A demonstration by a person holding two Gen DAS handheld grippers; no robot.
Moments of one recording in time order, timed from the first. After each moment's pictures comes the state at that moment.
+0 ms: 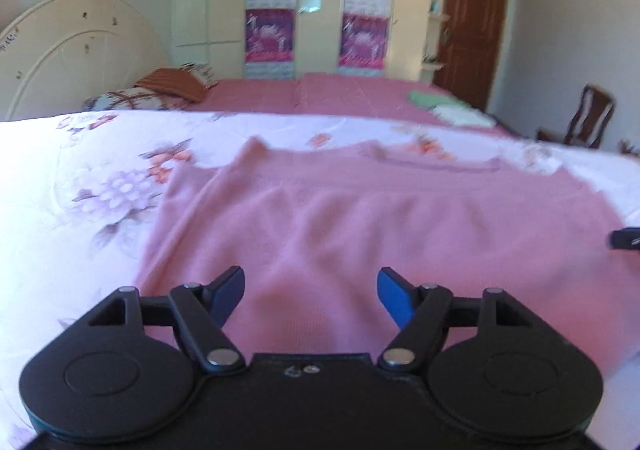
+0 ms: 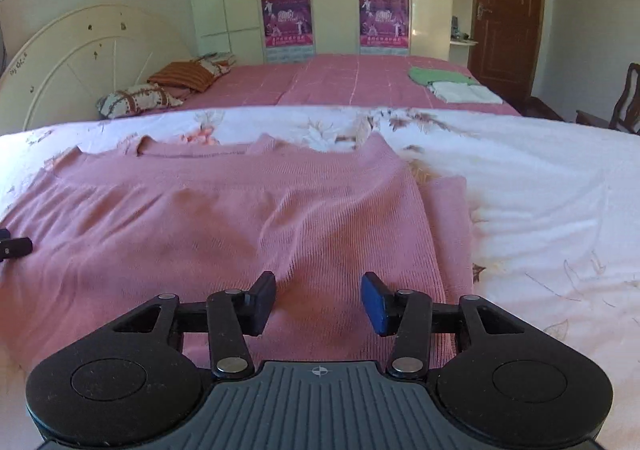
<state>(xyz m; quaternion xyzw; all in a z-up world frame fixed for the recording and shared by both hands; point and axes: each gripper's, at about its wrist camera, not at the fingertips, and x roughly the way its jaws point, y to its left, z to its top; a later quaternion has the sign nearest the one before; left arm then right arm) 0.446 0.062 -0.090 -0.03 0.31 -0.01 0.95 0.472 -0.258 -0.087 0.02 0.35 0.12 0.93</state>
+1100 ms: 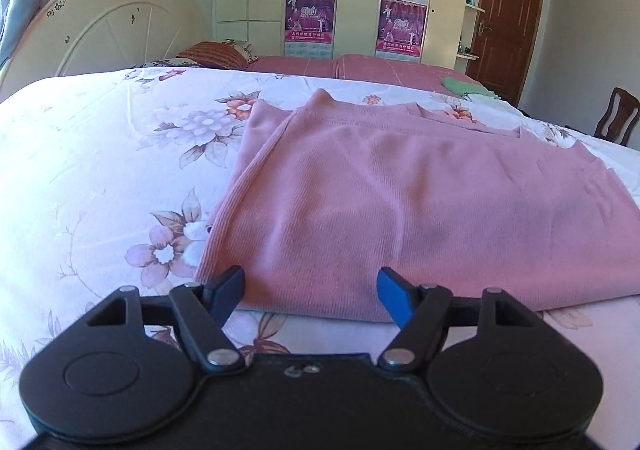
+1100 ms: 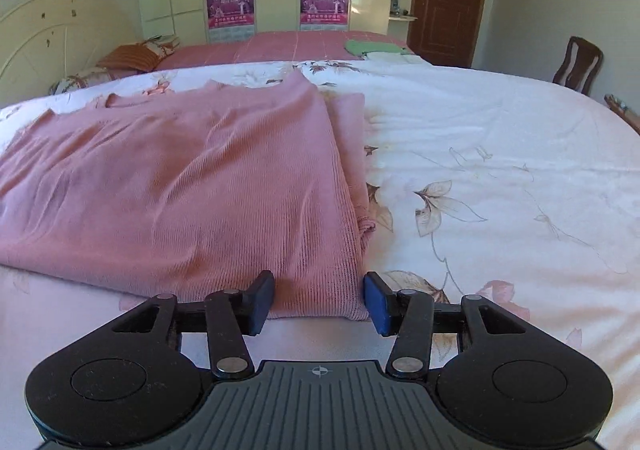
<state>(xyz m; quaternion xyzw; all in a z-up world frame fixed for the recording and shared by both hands) 0.380 0.092 -0.105 -0.03 0.35 0.06 0.93 0.385 -0.290 -0.093 0.02 0.39 0.02 0.92</state>
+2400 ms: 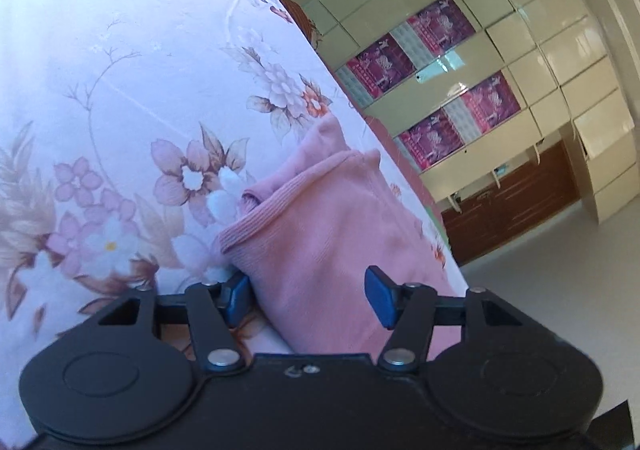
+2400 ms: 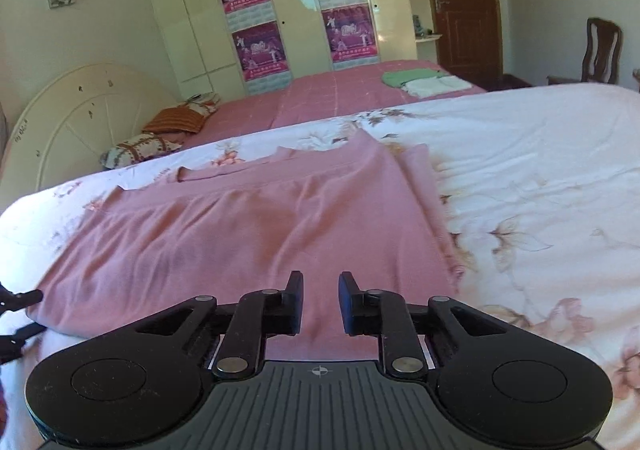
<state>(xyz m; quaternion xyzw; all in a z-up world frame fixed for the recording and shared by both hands) 0.376 0.170 -0.136 -0.45 0.26 0.06 0.85 0.383 -0.262 -0.056 0.12 0.34 0.10 0.93</state>
